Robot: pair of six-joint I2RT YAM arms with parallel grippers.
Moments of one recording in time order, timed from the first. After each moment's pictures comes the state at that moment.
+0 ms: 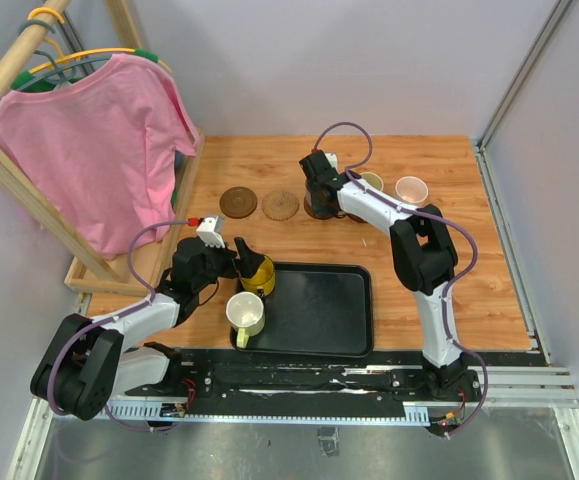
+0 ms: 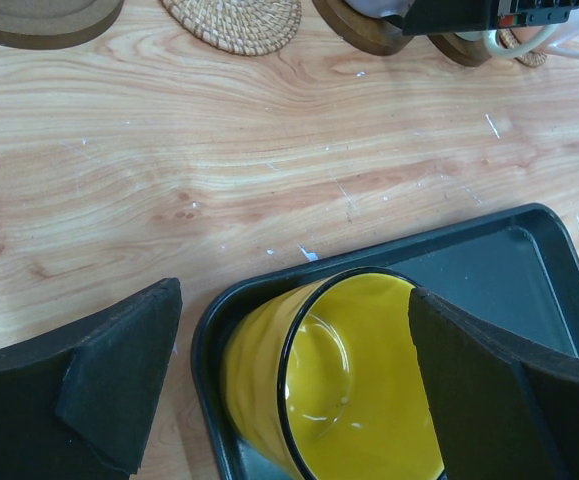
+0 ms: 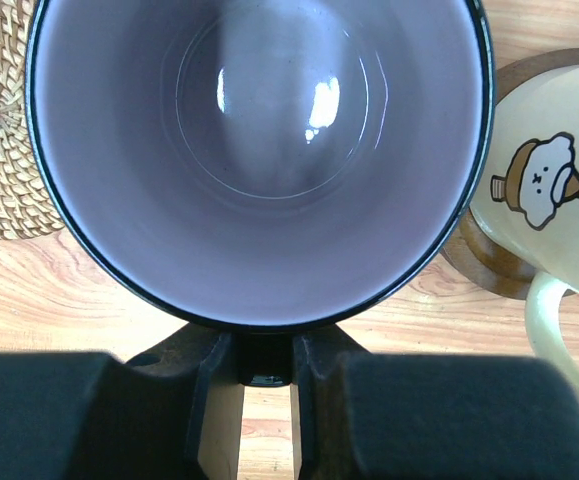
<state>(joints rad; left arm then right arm) -0.38 1.16 0.30 0.52 0.18 -0.44 0.57 2.15 1.73 -0.57 0.30 0.39</state>
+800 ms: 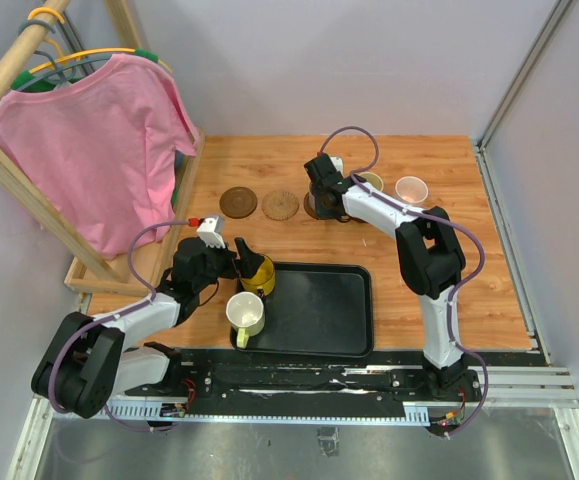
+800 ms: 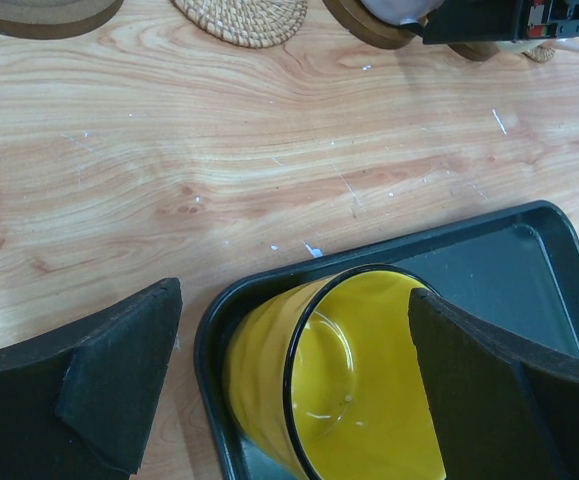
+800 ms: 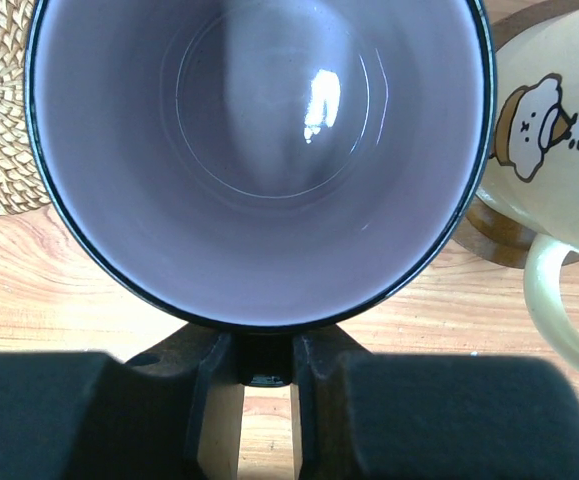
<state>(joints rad) -0.38 1.17 0.30 0.52 0.18 -0.44 0.57 2.09 1.63 -0.54 0.28 0.42</state>
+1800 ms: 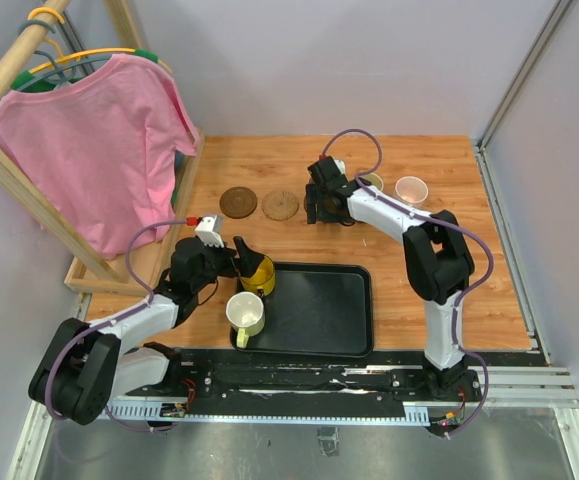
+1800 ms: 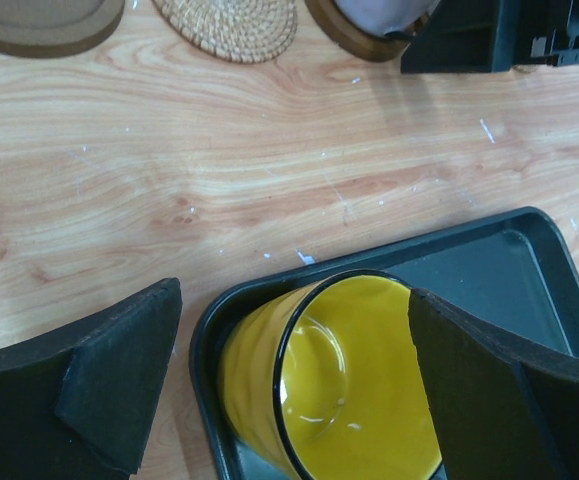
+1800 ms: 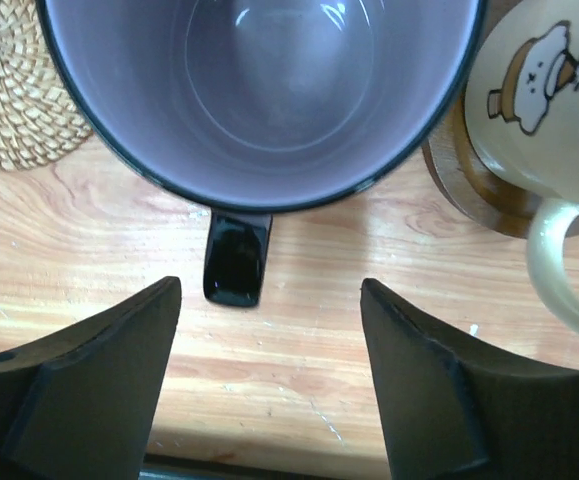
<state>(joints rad) -0.38 1.16 0.30 0.52 0.18 -0.44 0.57 2.04 1.58 -0.53 0.24 0.42</state>
